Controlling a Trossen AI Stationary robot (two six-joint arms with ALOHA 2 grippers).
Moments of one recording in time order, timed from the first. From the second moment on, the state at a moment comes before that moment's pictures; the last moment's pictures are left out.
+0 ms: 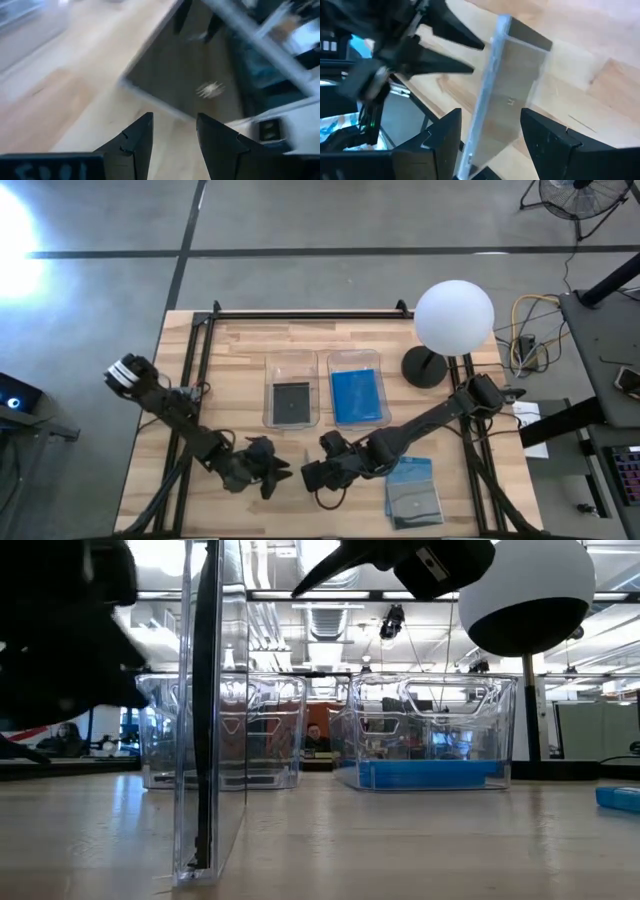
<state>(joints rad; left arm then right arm) -0.74 1.54 0.64 0.27 -0.57 -1.17 0.46 2.01 1.69 -0.57 0.22 1.59</state>
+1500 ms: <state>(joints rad) -0.69 1.67 0.72 0.30 -0.59 -1.06 0.45 2.02 1.59 -0.47 0.12 1.59</state>
